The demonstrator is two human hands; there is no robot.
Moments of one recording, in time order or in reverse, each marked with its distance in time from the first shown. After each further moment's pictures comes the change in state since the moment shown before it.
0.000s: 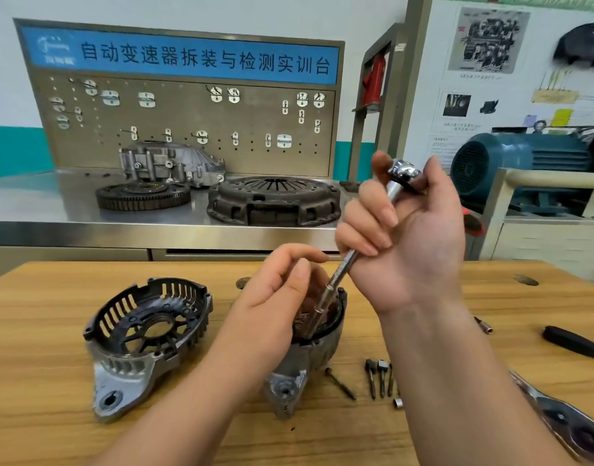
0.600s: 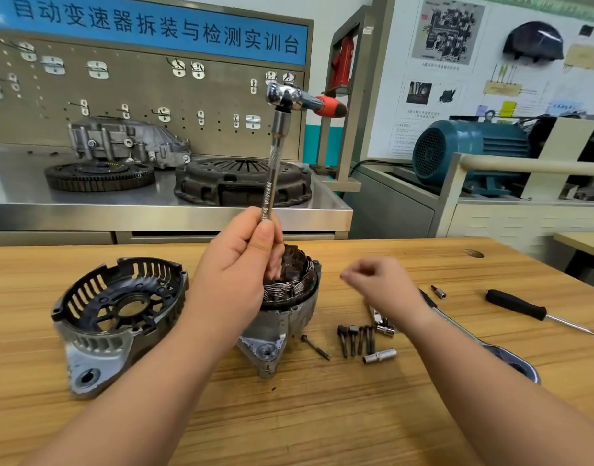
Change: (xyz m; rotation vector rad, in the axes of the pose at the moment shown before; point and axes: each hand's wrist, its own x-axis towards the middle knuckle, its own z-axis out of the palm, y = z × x) left_hand 0.000 0.007 -0.009 0.078 0.020 0.175; right_hand -0.030 -0.008 -0.125 -1.788 0.288 0.297
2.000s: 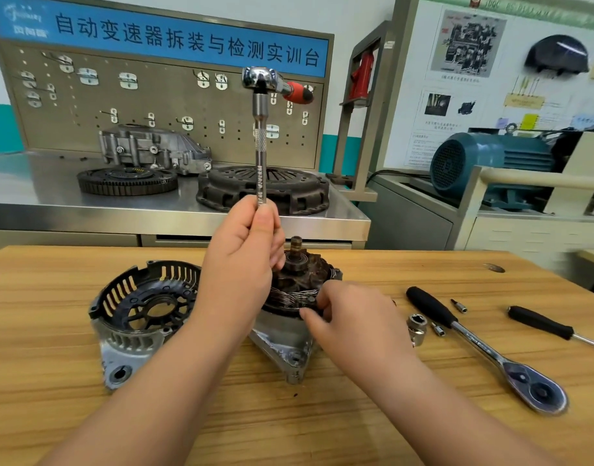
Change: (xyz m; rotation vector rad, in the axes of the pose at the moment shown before) left_hand 0.010 0.010 -0.016 -0.024 0.155 0.021; right_hand -0.059 -0.072 0.040 -0.473 0.134 -0.312
